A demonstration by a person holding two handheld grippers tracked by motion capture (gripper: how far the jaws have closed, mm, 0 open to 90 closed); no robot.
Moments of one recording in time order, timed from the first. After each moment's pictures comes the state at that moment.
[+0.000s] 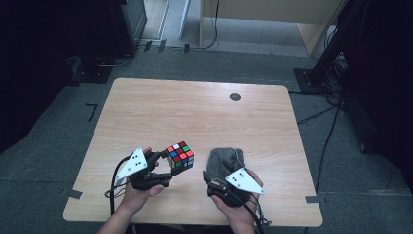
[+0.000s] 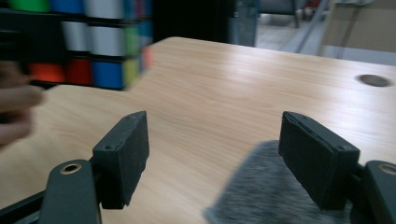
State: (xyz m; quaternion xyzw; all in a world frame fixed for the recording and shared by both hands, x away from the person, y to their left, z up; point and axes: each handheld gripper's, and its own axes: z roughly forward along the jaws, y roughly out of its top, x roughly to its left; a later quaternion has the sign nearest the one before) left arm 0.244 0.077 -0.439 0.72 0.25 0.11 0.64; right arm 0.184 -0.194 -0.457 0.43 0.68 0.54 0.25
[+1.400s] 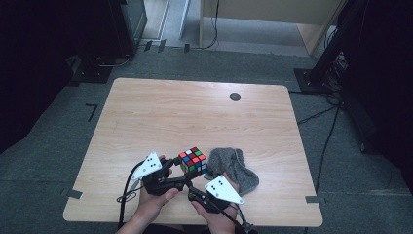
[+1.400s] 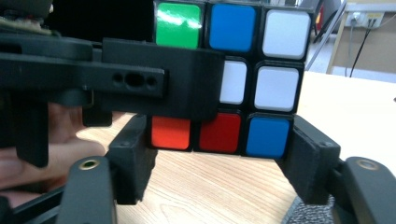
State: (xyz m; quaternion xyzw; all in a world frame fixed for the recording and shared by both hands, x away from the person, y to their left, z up) left arm 0.232 0.045 -0.447 0.71 0.30 0.05 0.64; right arm 0.175 -0.149 -0.464 0.40 0.67 0.56 0.28
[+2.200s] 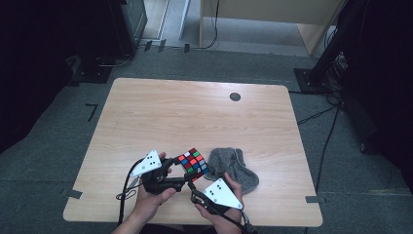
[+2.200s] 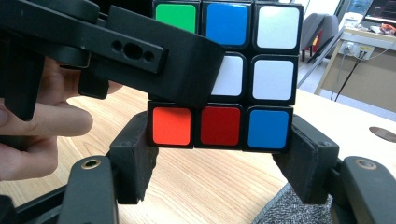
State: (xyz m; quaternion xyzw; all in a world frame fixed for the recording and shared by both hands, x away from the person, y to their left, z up) left arm 0.236 0.047 -0.442 0.72 0.29 0.03 0.63; right arm 0.171 -0.155 -0.461 0.35 0.70 0.53 0.33
